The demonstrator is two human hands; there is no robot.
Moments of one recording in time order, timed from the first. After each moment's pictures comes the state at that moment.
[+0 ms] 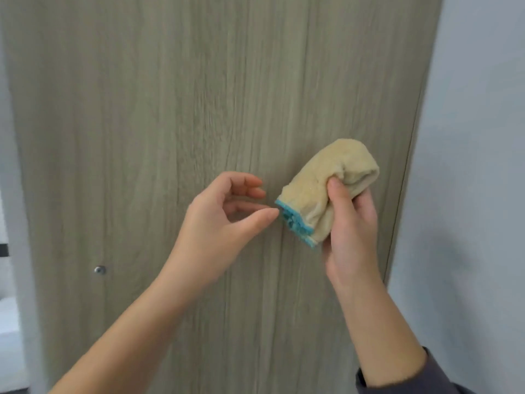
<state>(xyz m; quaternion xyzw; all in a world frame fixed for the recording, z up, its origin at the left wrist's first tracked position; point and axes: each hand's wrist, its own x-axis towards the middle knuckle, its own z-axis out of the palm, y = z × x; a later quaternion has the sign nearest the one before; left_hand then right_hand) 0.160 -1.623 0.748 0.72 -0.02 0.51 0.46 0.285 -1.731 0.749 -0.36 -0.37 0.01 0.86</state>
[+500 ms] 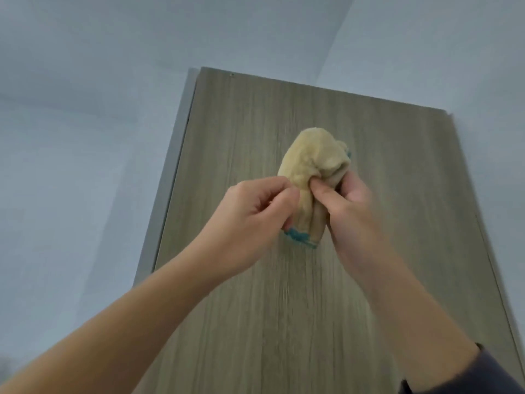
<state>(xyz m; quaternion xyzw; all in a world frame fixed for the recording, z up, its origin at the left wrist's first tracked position) 0.076 -1.600 0.952 0.80 -0.11 0.58 0.13 0.215 -1.671 0.968 -0.31 -0.63 -0.12 0.70</state>
